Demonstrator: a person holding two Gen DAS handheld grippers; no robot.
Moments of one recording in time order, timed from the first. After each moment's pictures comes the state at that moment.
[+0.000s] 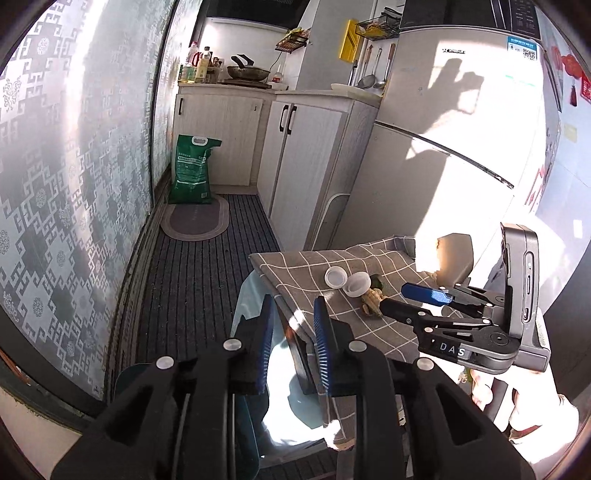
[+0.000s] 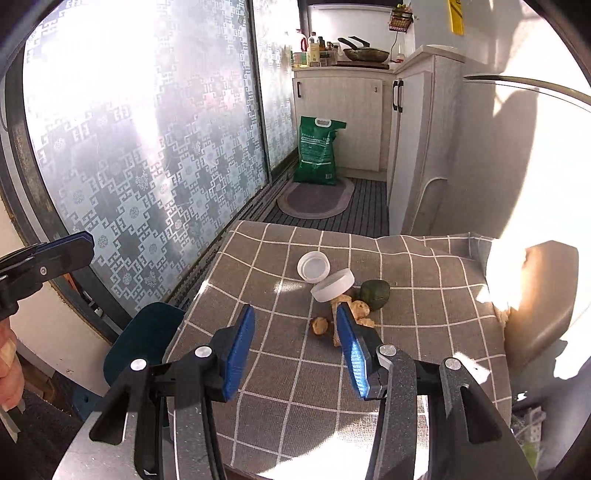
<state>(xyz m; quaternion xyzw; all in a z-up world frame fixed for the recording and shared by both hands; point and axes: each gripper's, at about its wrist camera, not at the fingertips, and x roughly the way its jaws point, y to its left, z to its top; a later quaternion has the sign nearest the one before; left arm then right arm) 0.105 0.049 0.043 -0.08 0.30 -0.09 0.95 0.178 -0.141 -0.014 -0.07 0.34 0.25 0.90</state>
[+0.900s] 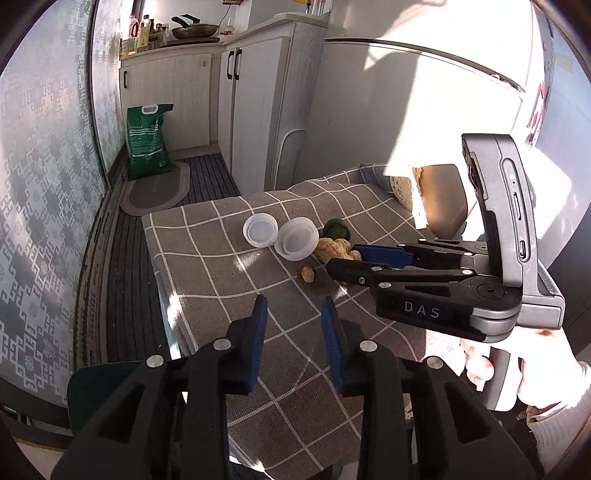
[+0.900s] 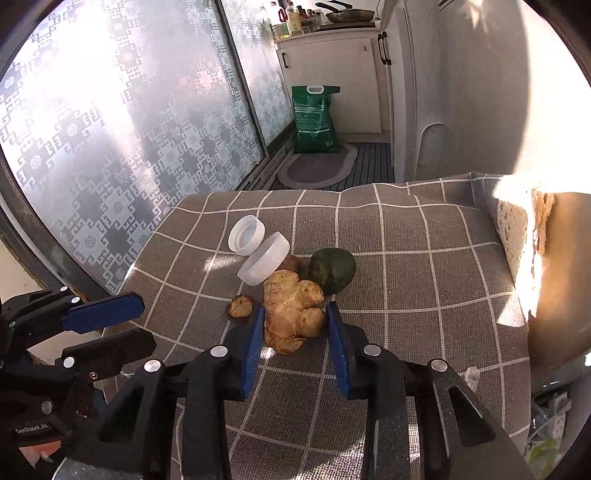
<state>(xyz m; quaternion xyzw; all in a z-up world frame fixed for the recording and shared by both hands) 0.174 -0.049 -0.022 -0.02 0.39 -0.14 0.91 0.229 -0.186 -0.057 -0.01 0.41 0.27 0.87</state>
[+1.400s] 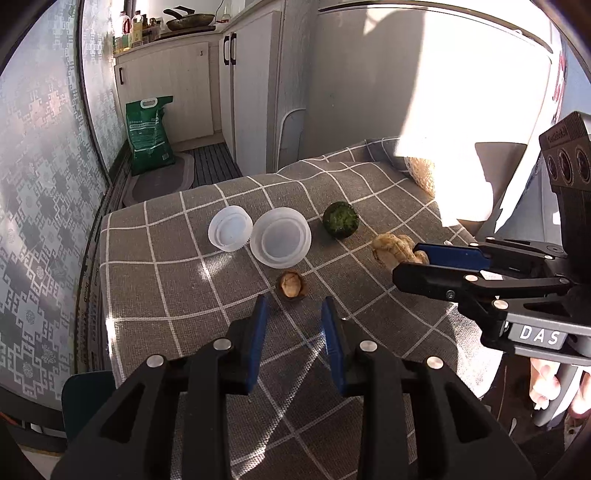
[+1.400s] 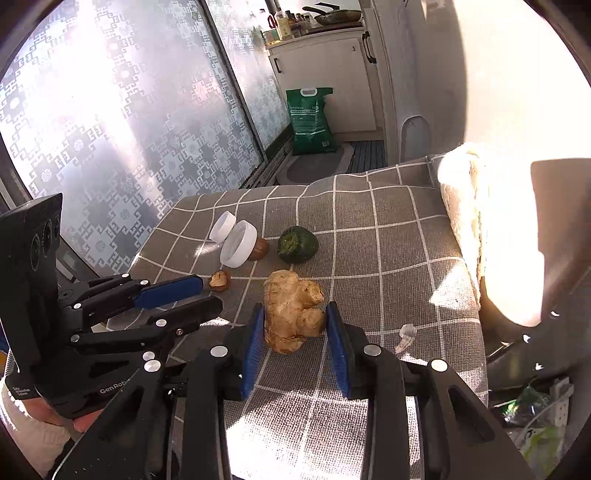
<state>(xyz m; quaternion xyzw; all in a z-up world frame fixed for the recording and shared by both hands) 0.206 -0.084 -0.051 0.02 0.41 -0.11 0.91 0.217 -0.229 -0.052 0.01 0.41 0.28 0.87</state>
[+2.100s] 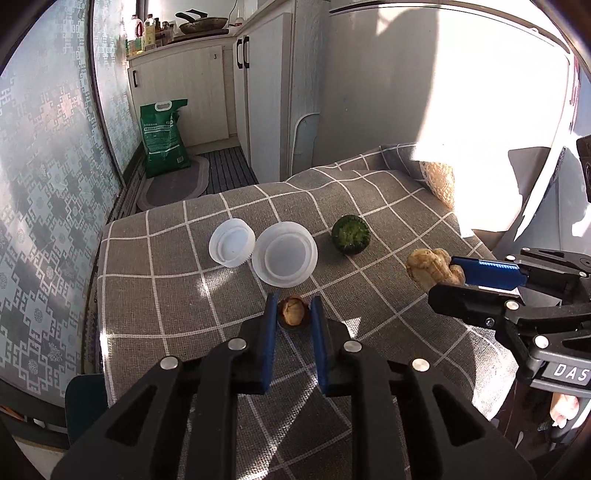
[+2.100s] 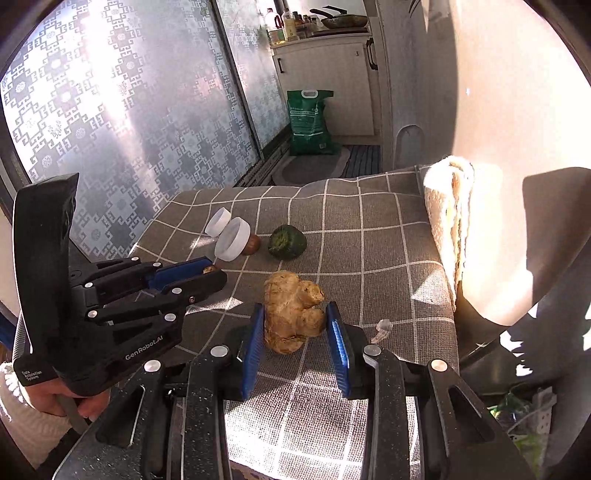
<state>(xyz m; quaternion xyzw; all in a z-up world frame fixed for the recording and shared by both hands) 0.219 -0.092 -0.052 0.01 0.40 -0.08 0.91 0.210 -0.231 -0.044 -0.02 0.40 0.28 0.87</state>
